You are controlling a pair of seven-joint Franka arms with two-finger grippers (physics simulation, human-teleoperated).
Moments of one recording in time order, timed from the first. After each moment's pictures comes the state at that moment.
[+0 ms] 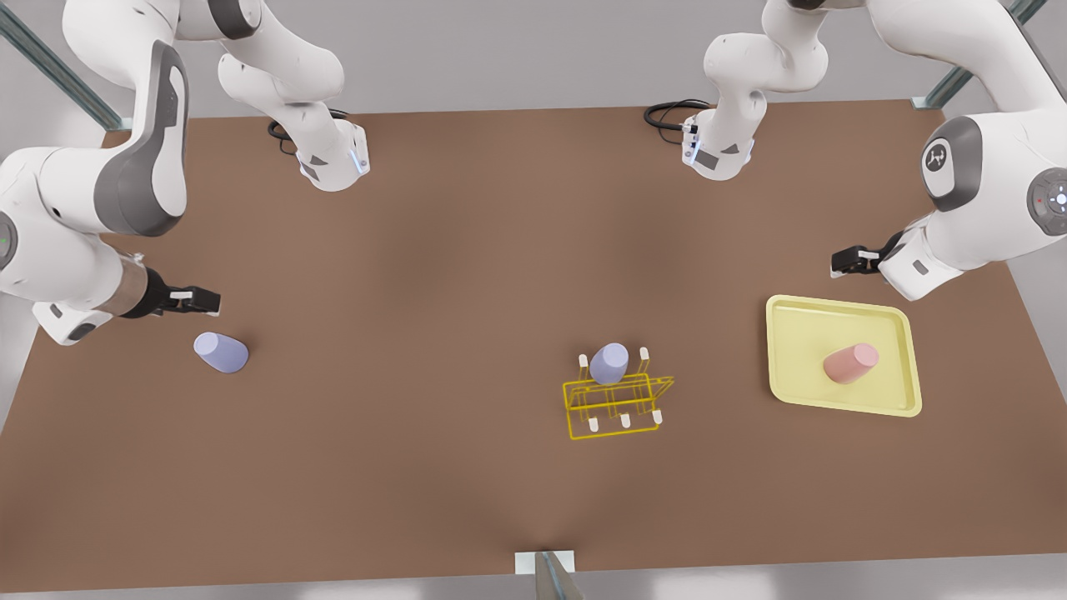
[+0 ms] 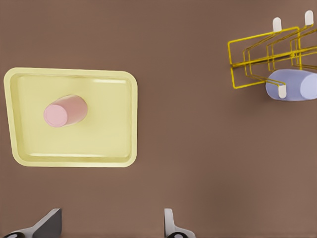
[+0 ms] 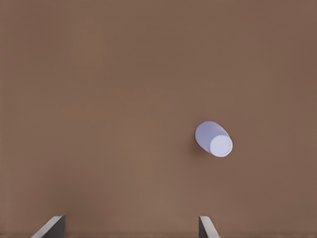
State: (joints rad) left arm -0.16 0.14 0.22 -1.55 -0.04 1.47 0.19; right arm 0.02 0.21 -0.06 -1.42 0.00 1.45 -0.01
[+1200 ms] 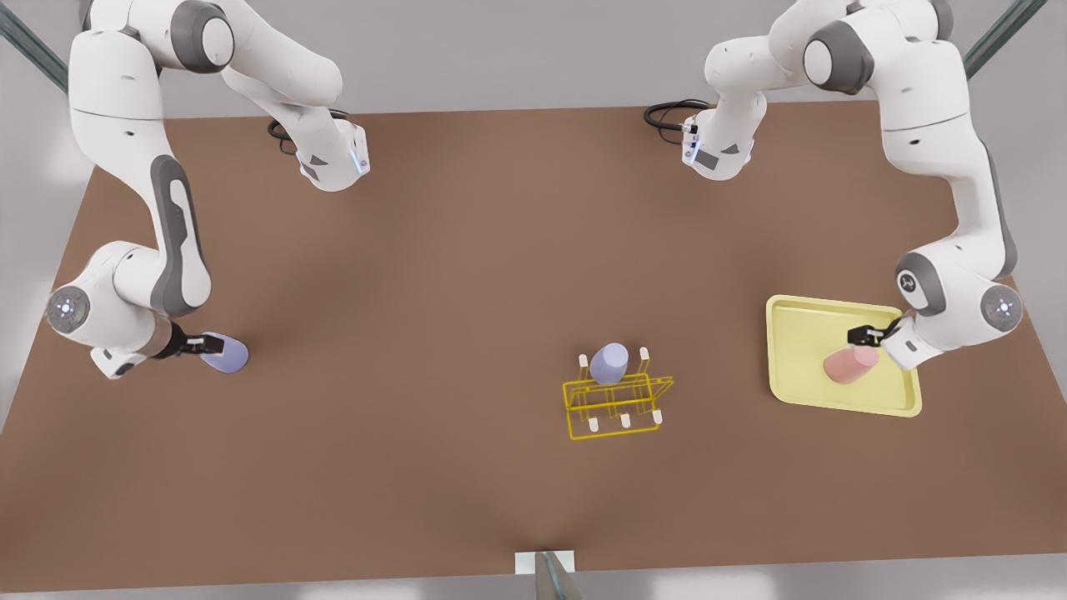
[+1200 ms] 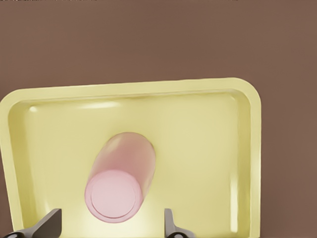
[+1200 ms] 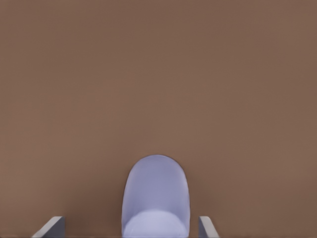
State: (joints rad) left arm 0.09 0.49 0.23 -1.80 -0.08 2.16 0.56; right arm -0.24 0.34 -0.06 -2.00 0.00 2.24 -0.29
